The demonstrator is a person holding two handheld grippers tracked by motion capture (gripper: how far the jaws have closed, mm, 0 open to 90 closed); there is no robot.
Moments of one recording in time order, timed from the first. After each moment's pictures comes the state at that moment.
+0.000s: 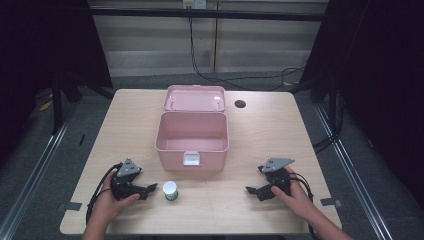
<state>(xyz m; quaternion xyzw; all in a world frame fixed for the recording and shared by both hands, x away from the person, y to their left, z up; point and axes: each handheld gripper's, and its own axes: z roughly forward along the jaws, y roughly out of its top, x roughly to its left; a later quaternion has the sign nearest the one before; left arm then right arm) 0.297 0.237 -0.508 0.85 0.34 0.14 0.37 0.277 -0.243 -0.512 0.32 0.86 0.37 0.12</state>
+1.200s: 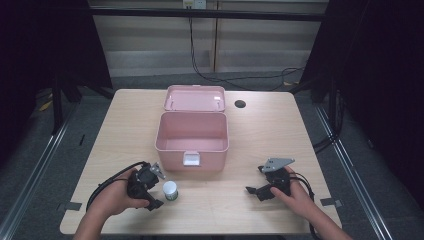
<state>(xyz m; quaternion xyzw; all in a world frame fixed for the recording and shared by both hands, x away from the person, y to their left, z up) 0.285 0.170 -0.447 0.96 0.22 -0.01 0.15 0.277 -0.243 -0.512 0.32 0.86 0.37 0.12</state>
